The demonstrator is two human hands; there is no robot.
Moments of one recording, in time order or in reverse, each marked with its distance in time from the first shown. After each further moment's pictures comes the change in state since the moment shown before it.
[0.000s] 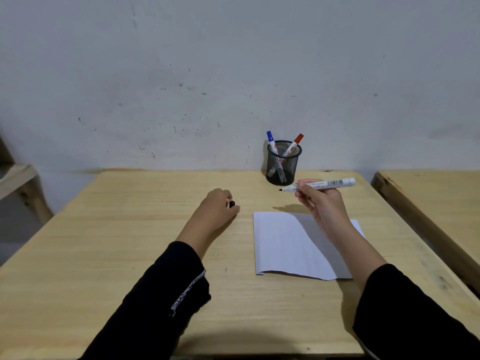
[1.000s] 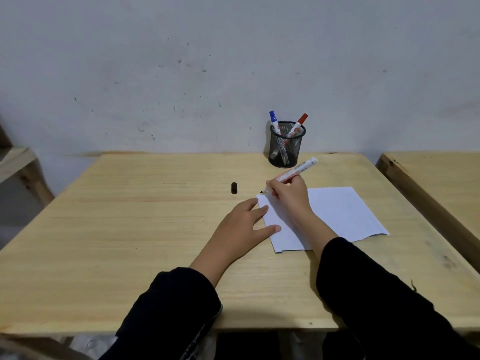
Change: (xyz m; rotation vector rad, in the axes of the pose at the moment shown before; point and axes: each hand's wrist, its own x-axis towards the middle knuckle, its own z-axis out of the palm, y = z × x) left_hand -0.078 0.030 0.036 -0.049 -0.132 0.191; right_hand 0.001 0.050 0.045 -0.318 0.088 0.061
